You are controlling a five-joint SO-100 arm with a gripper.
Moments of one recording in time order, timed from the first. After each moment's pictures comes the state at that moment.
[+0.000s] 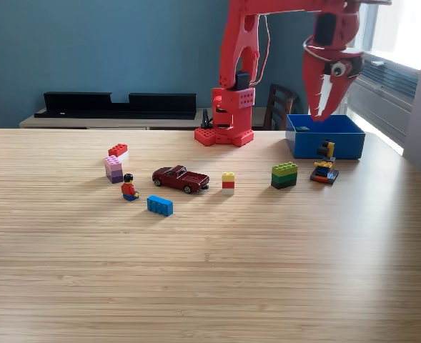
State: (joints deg) arm -34.0 85.8 75.0 94.9 -2.0
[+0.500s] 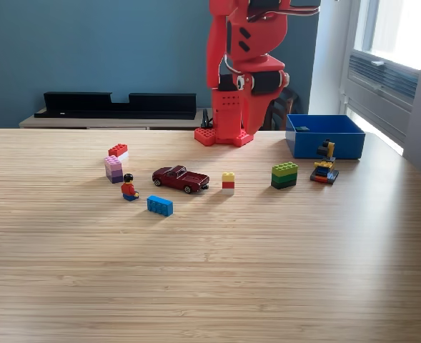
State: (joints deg) arm -8.2 85.7 78.5 94.9 -5.3
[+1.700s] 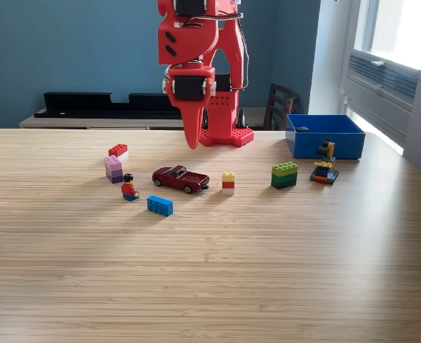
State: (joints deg) arm 14.6 85.7 80.8 80.0 -1.3
